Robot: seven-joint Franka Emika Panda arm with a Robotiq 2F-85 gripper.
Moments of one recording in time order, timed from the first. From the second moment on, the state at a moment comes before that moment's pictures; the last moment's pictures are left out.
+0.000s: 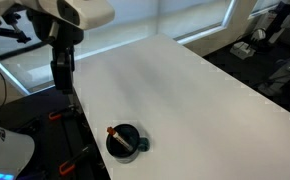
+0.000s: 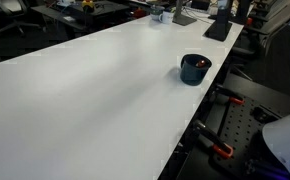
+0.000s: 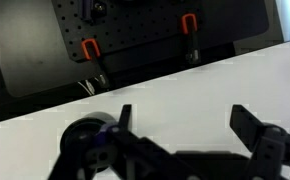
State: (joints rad) arm -0.09 -0.64 -0.10 -2.78 0.06 1.89 0.06
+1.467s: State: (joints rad) arm -0.13 -0.34 -0.14 -2.69 0.06 1.96 0.03
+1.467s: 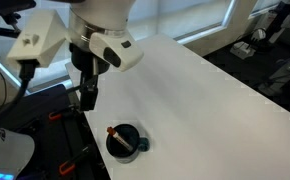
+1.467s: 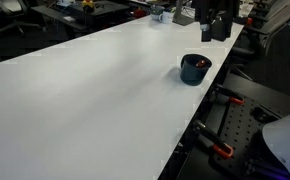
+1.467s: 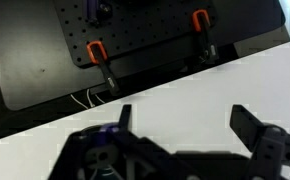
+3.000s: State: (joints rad) arm -0.17 -0.16 -0.18 -2.68 0.06 1.96 0.03
